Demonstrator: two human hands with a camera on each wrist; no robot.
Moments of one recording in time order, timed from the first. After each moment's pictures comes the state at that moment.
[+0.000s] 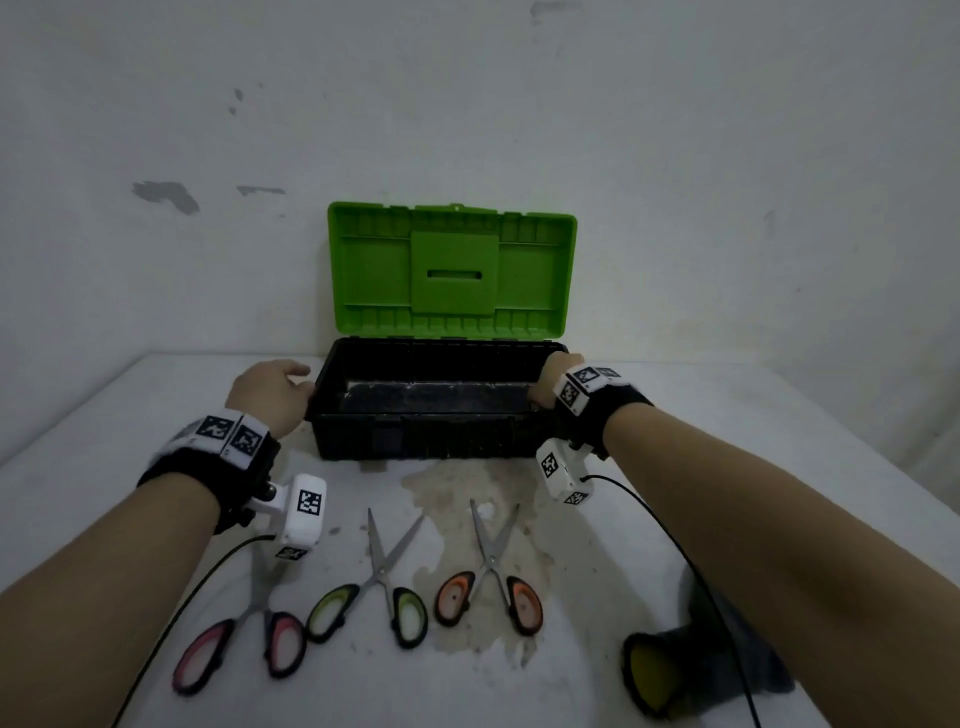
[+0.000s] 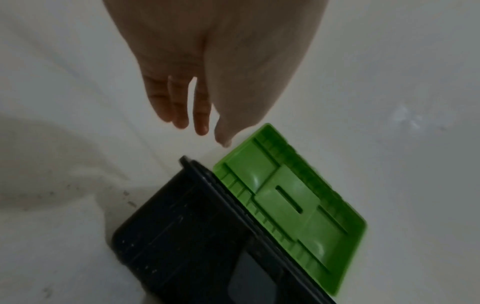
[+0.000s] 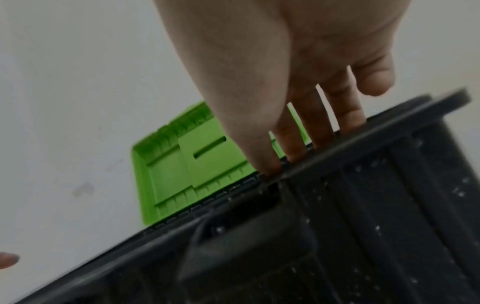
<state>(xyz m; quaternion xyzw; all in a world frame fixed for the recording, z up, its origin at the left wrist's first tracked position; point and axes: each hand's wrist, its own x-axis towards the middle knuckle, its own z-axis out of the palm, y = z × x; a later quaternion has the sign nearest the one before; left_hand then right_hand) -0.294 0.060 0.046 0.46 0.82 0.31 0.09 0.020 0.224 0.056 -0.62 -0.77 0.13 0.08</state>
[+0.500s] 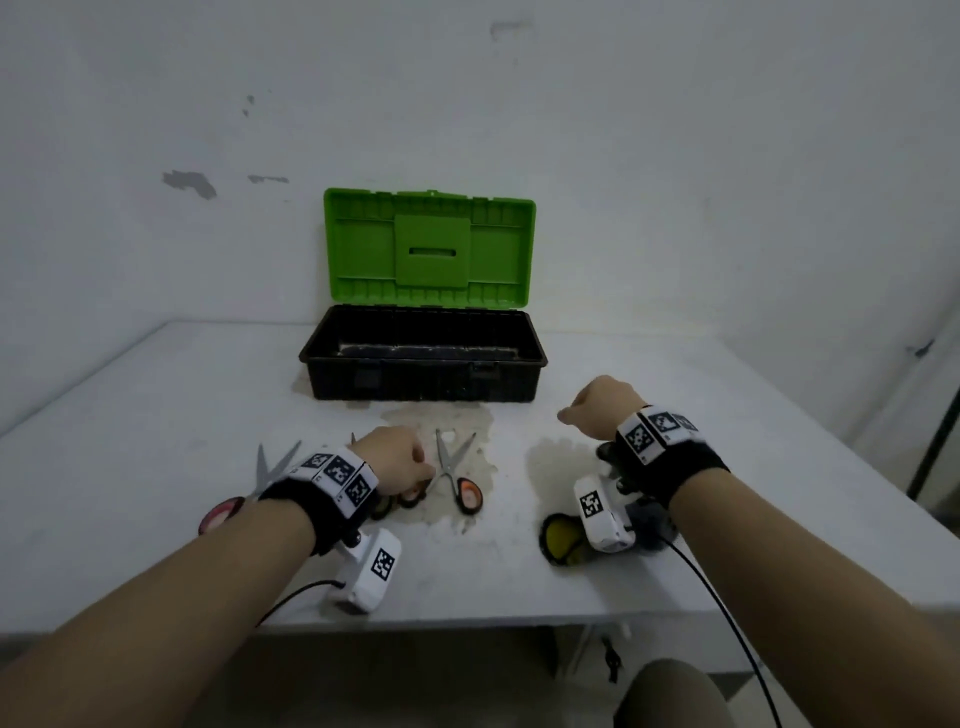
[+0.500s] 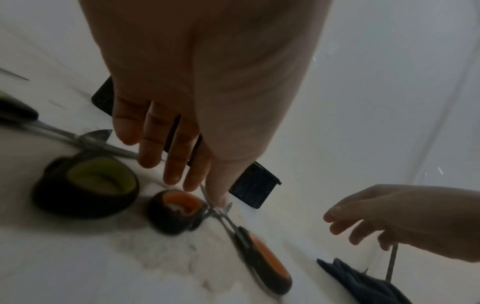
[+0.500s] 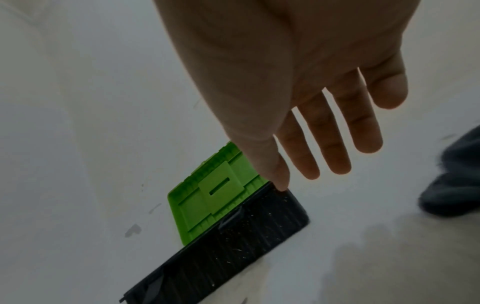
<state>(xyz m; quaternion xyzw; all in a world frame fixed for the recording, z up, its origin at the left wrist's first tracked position) -0.106 -0.035 0.007 0.63 0.75 0.05 0.18 0.151 0.085 0.047 -0.66 -0.73 0.15 0.08</state>
